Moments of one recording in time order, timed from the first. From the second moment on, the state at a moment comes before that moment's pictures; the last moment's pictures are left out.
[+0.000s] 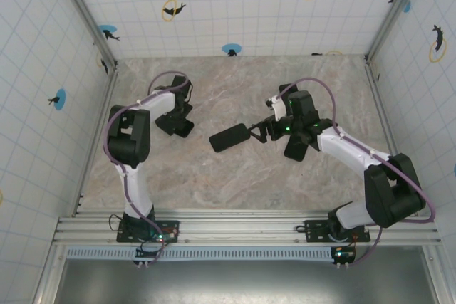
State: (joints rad) left arm -0.27 2.05 1.41 -0.74 -0.26 -1.21; right arm 0.47 1.43 0.86 -0.13 -0.57 0.11
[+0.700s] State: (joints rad) left arm -0.27 2.06 1.43 -0.83 -0.26 -1.21; right arm 0.45 1.43 0.81 0.04 -0.65 0.27
